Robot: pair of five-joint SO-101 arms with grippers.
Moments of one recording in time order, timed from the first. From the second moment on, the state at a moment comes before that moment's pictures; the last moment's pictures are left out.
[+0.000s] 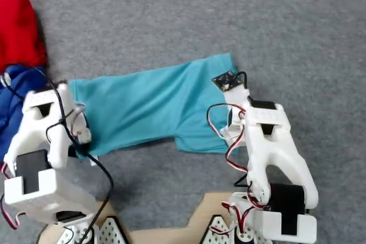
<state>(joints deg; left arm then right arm) -19.7 4.4 32.7 71.4 -1.3 1.5 -11.4 52.1 54.3 20.9</state>
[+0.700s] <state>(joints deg) -19.7 4.8 8.7 83.8 -1.3 4.4 -22.6 46.1 61.7 22.1</state>
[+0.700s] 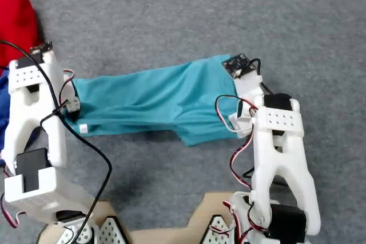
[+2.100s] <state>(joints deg) -18.6 4.8 7.4 82.8 -1.4 -4.0 -22.4 56.8 52.0 21.3</state>
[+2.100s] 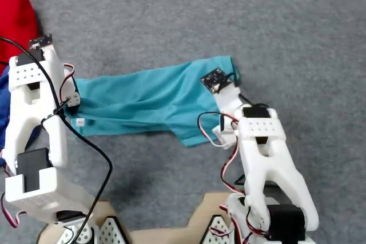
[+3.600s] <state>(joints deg) -18.6 4.9 -16.4 76.0 -1.6 0.2 -13.8 13.8 64.2 22.9</state>
